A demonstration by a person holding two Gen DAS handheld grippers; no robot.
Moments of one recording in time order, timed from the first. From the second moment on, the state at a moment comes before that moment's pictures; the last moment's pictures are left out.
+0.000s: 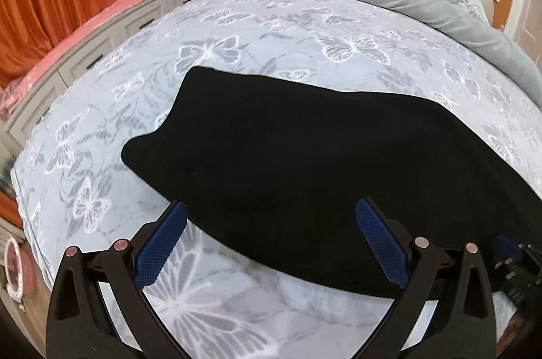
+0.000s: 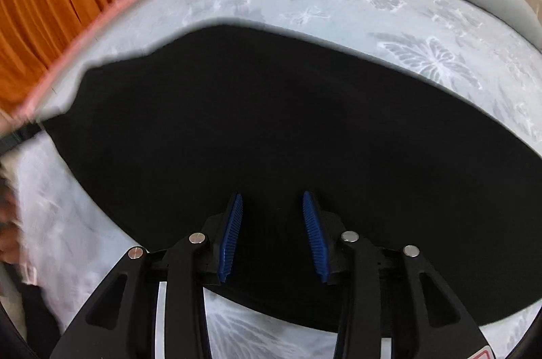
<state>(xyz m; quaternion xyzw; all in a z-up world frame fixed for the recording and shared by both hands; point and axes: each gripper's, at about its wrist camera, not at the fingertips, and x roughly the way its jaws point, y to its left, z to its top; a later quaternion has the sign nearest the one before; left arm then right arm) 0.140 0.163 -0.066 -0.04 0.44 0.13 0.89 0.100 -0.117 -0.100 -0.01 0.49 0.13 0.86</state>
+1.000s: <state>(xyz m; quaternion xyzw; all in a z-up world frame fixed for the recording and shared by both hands) 0.155 0.110 -0.115 0.06 0.48 0.12 0.86 0.178 -0.240 -0.103 0.11 0.46 0.06 0.88</state>
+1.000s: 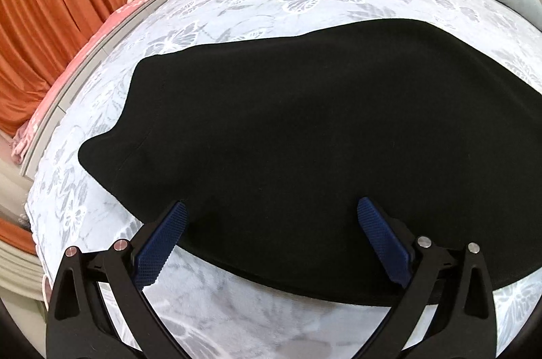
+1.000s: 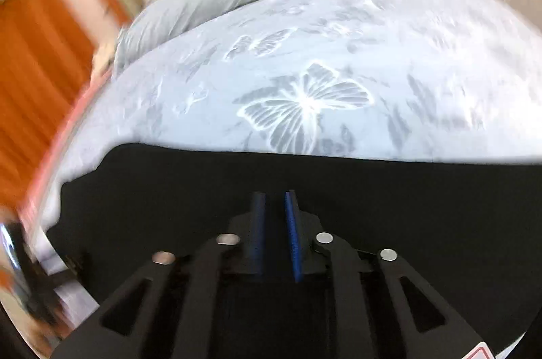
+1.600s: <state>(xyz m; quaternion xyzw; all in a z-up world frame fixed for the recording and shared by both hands) 0.127 0.046 -0.072 0.03 0.39 0.06 0.92 0.042 -0.520 -0.099 0.22 0.38 -0.19 0.88</state>
